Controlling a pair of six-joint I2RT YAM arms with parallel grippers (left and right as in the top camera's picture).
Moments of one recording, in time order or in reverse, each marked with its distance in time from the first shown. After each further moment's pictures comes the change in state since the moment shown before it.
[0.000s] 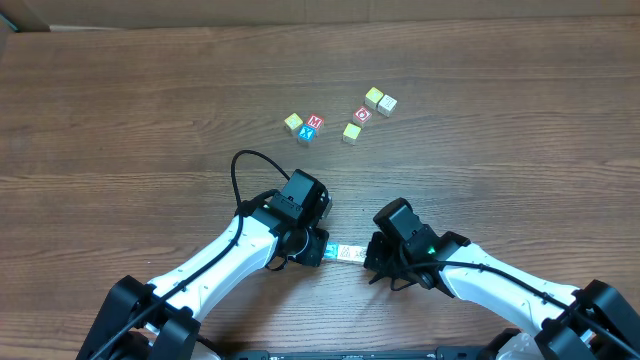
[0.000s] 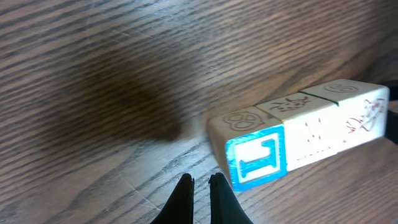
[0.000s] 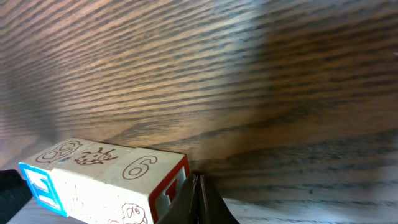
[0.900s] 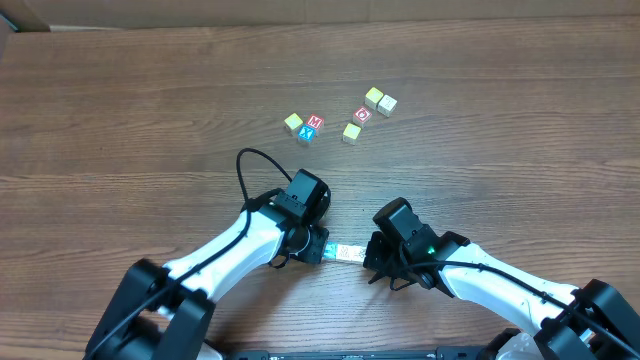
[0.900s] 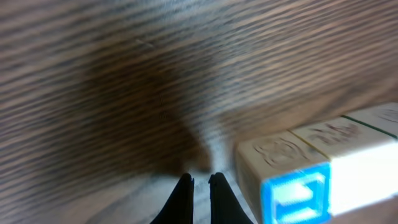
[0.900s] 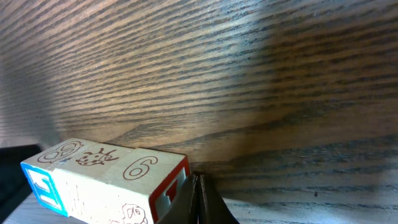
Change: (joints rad) left arm 0.000 0.080 0.000 0.052 -0.053 -0.023; right arm 0.000 0.002 0.000 0.008 -0.003 0.001
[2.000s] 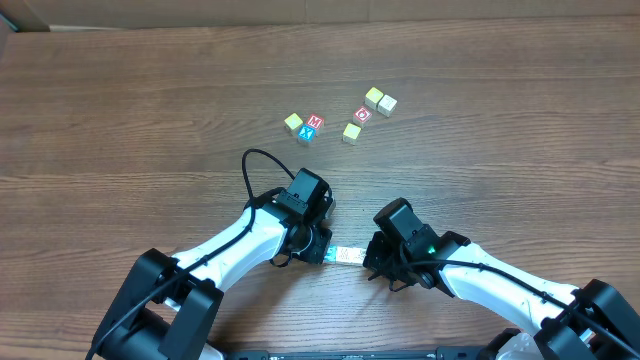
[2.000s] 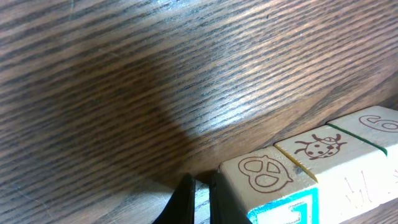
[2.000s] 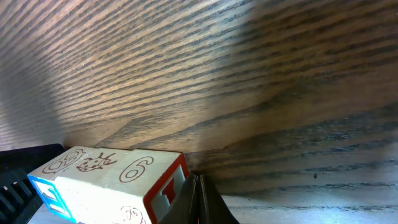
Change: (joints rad) left arm 0.001 0.032 0.003 0.027 0.060 0.040; right arm 0.000 0.000 0.000 -0.012 -0.033 0.093
